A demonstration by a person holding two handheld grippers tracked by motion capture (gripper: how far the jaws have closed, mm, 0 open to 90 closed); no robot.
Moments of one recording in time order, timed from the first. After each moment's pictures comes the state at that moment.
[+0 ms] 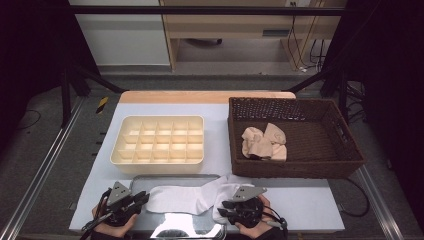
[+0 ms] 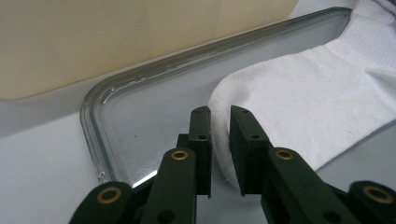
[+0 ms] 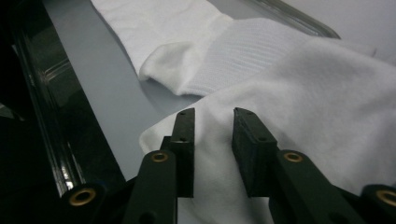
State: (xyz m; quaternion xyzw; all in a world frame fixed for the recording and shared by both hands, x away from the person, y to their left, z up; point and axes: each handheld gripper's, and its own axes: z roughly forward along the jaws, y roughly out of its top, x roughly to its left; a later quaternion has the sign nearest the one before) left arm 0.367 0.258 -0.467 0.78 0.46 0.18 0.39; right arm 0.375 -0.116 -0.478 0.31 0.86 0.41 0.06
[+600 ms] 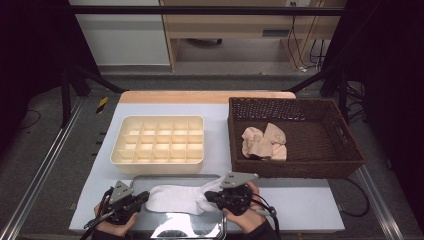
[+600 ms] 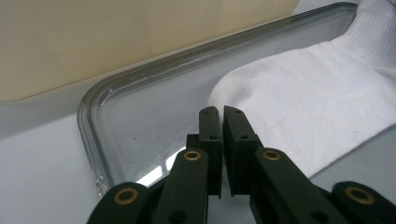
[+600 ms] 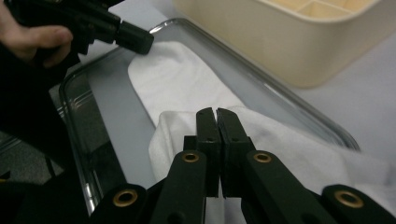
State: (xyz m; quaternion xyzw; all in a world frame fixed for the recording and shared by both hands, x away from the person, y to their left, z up) left arm 0.372 0.256 -0.469 0.78 0.46 0.18 0.38; right arm 0.395 -0.077 -0.434 0.30 0.83 0.46 0.05
